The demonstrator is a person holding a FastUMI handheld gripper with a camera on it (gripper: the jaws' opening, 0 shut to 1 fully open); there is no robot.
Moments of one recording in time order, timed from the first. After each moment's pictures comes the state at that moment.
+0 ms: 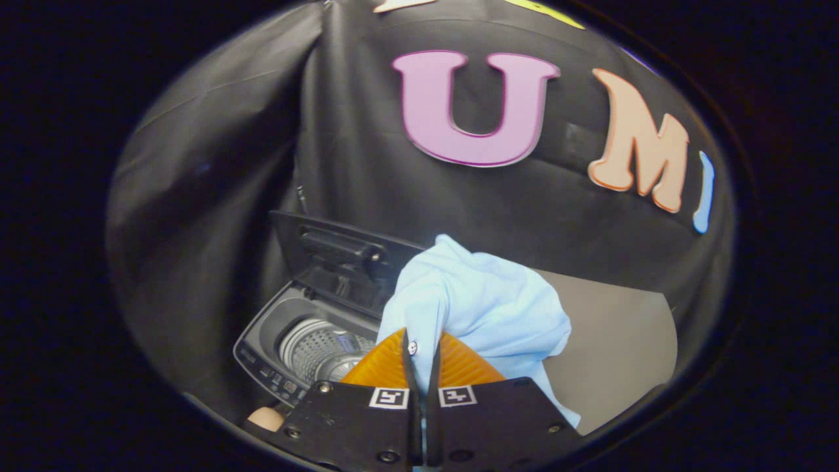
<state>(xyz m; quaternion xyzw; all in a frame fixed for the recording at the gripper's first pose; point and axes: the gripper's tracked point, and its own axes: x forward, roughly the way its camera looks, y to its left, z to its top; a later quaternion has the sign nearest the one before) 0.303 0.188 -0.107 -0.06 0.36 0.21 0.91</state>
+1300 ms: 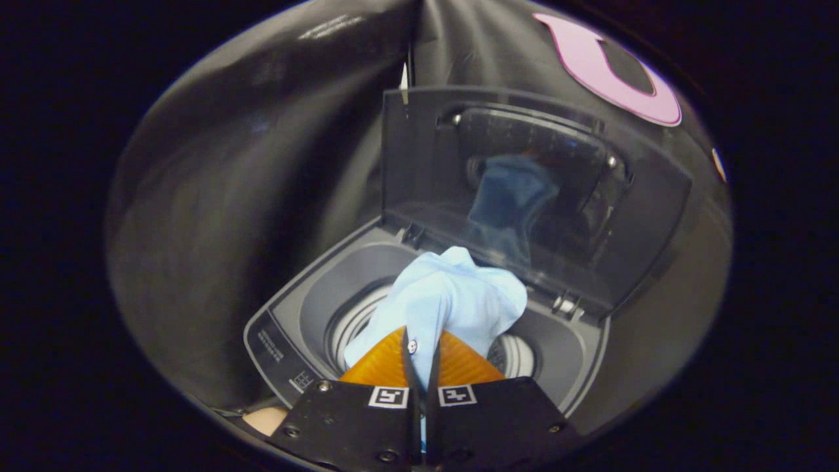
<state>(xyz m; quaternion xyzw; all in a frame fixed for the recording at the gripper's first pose) 0.223 0.370 -0.288 -0.06 0.40 0.33 0.85</state>
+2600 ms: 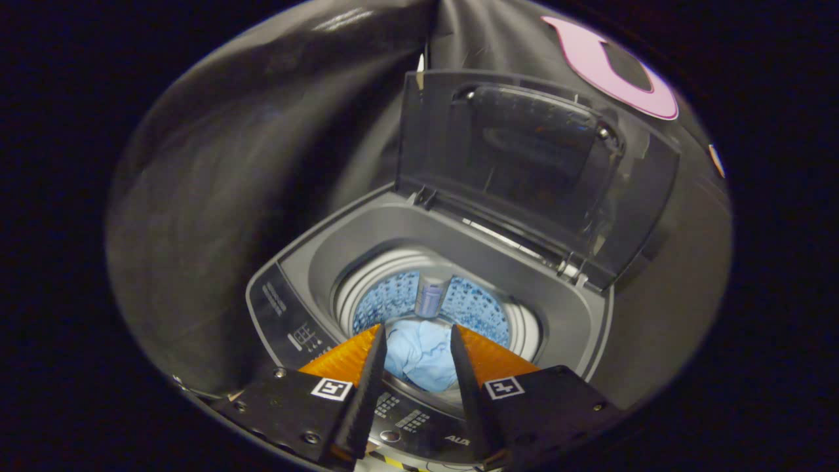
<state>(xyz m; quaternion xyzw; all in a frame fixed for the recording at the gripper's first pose) 0.199 0.346 -0.277 -0.08 0.38 0.33 0.86</state>
